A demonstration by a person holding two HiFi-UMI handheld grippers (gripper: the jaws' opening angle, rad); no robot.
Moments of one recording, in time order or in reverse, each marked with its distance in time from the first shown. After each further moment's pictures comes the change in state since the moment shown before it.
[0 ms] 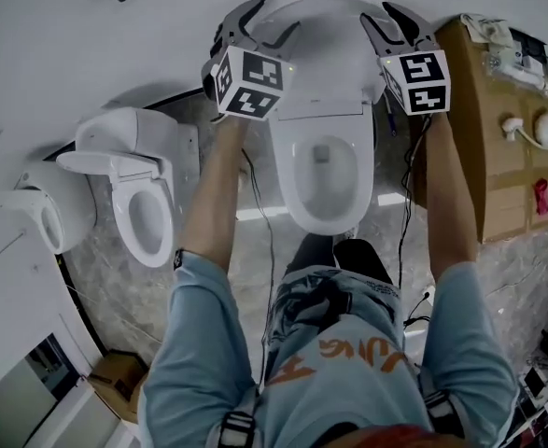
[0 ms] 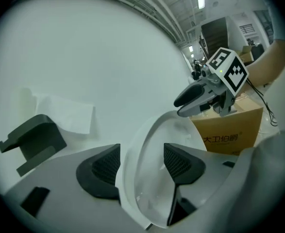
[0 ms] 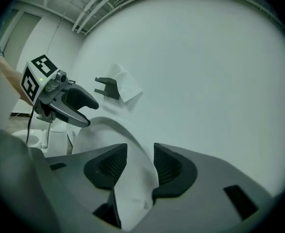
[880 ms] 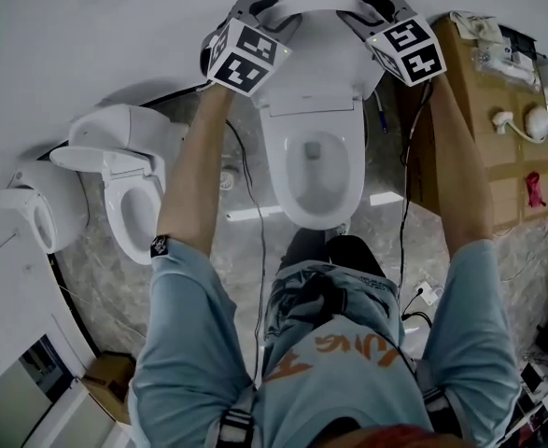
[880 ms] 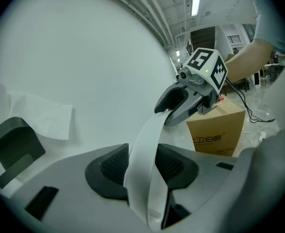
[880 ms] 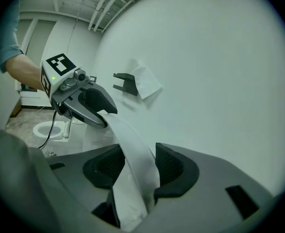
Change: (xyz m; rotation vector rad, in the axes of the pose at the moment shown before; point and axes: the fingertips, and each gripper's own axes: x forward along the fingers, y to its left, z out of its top) left arm 0.010 -0.023 0.013 0.042 -0.015 -0.209; right arm 0.016 0.024 0.011 -0.099 0.063 0.250
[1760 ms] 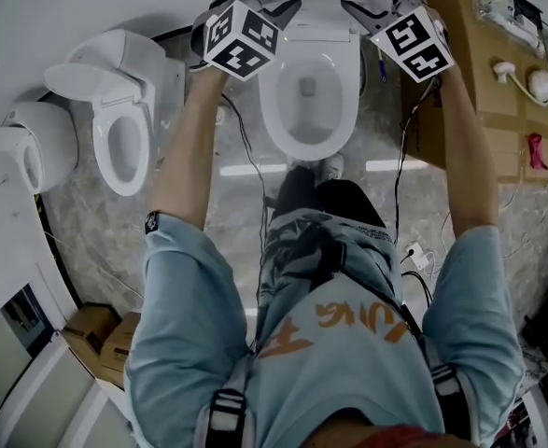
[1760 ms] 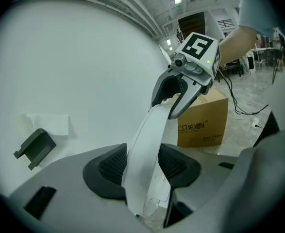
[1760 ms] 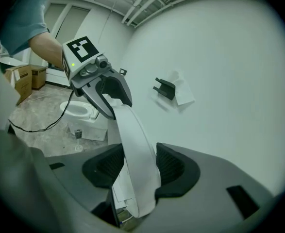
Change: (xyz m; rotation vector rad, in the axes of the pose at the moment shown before) left arm -0.111 -0.160 -0.012 0.114 0.102 0.033; right arm -0.141 0.146 -0.034 -0.268 0.027 0.123
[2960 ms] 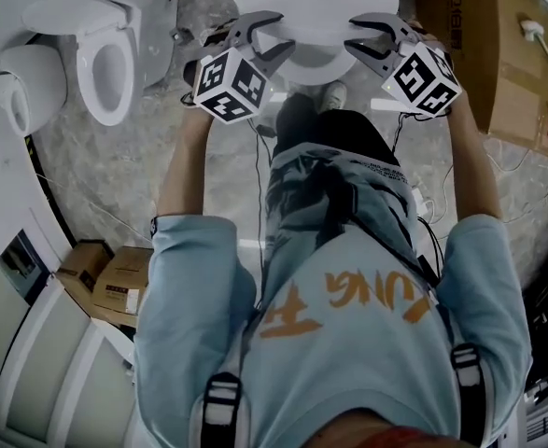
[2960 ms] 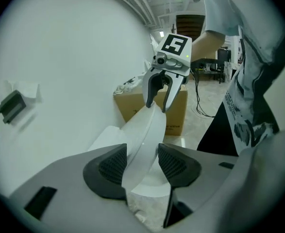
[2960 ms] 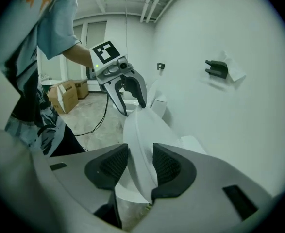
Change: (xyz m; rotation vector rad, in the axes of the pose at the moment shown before) left arm -0.076 -0.238 -0.093 -0.058 0.153 -0.286; right arm -0.078 0.237 -0.089 0.011 0.026 0.489
